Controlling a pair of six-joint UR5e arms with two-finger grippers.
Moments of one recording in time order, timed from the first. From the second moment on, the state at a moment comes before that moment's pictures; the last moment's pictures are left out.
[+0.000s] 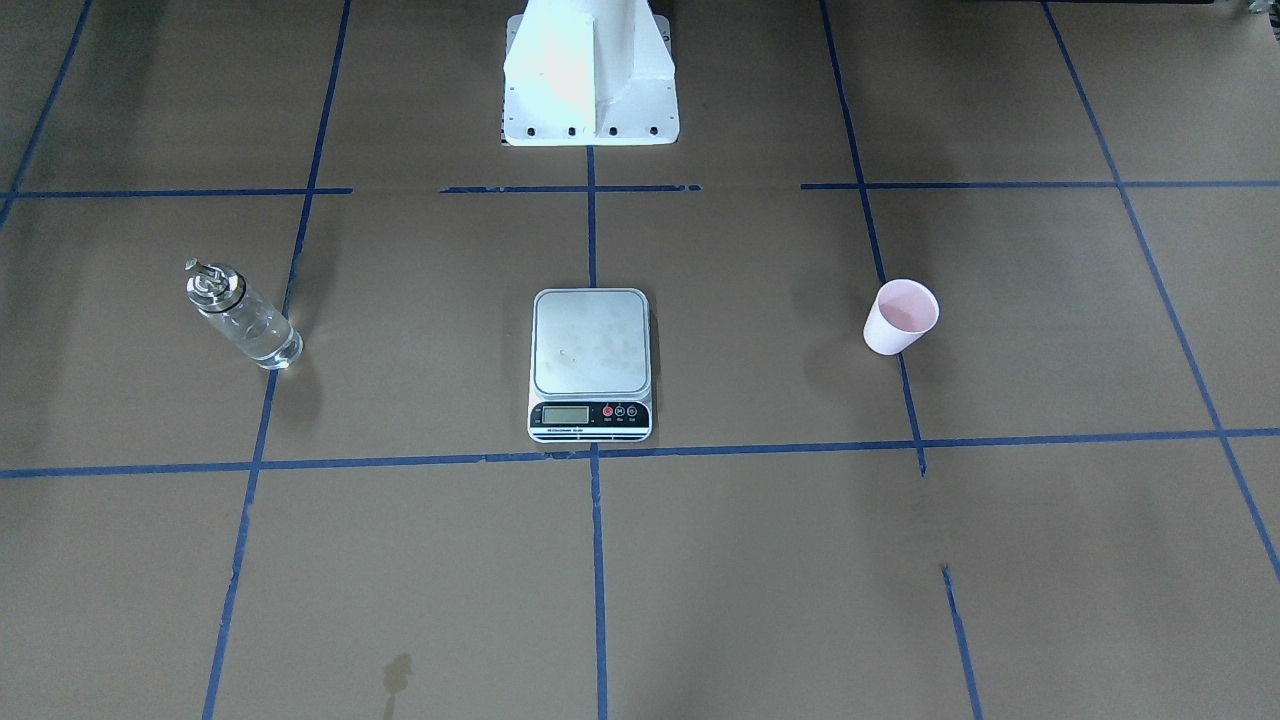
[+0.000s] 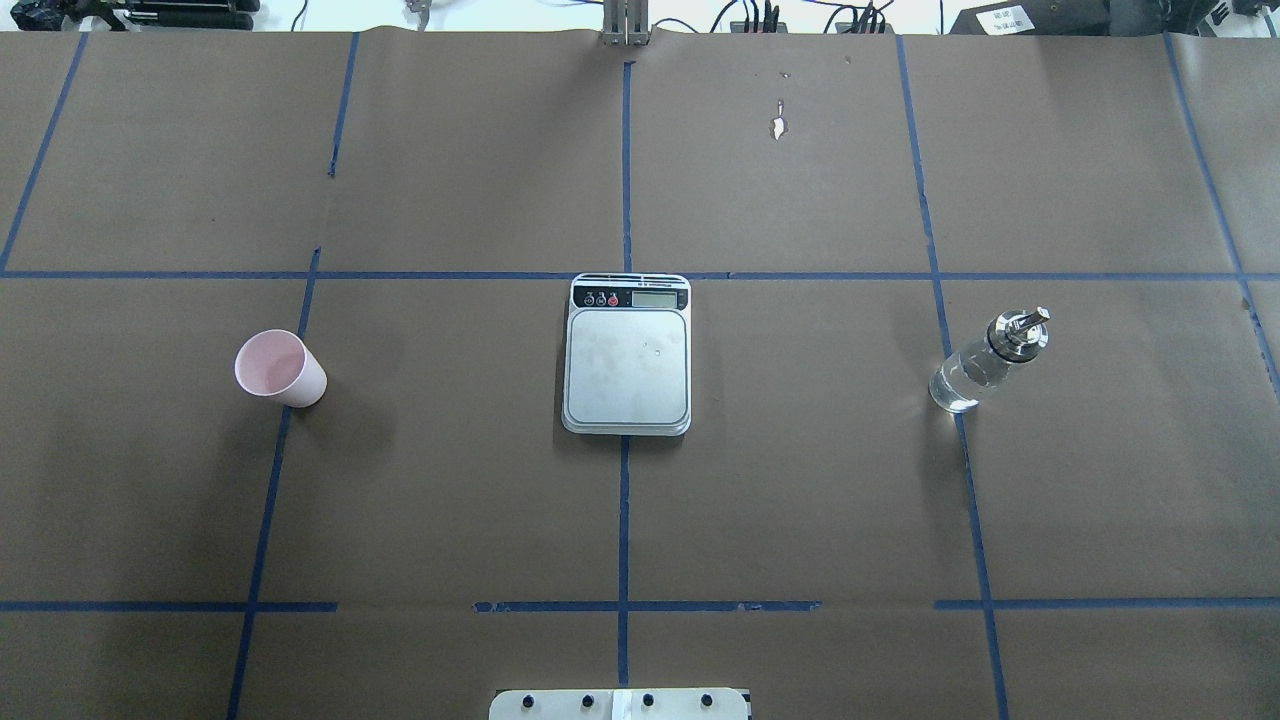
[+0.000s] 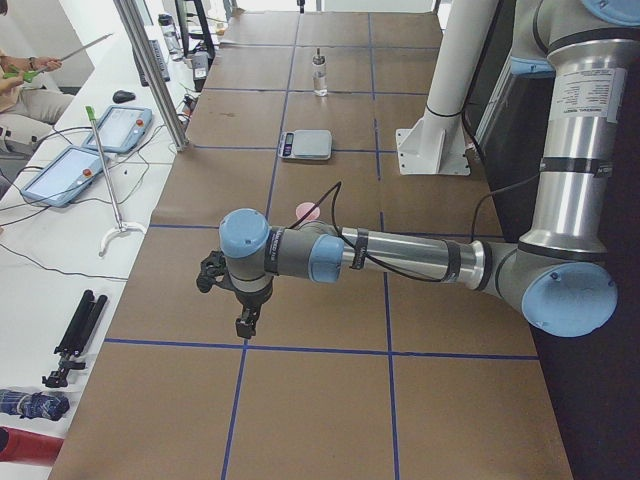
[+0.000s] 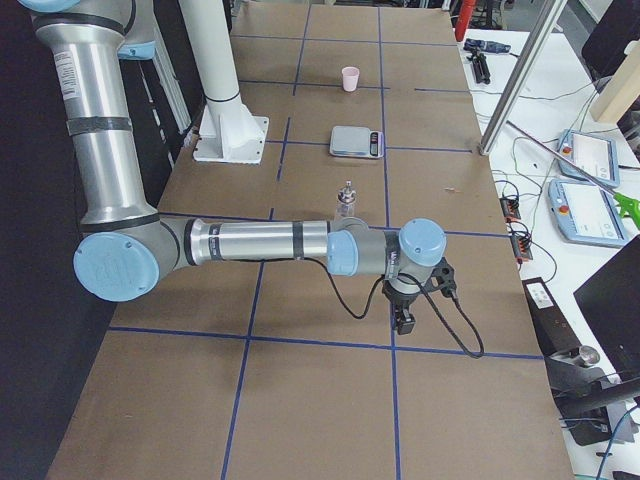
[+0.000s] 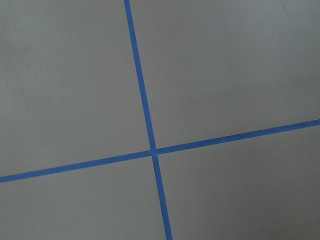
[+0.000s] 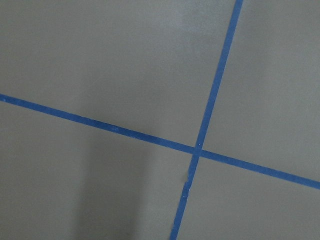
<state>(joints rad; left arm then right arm) -1.56 -1.62 -1.63 -1.59 -2.34 0.12 1.52 -1.47 1.50 -1.50 2.37 -0.16</state>
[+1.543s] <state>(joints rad) -1.44 -1.59 -1.71 -1.81 -2.41 -0.08 1.48 -1.52 1.50 -1.40 2.46 -0.11</state>
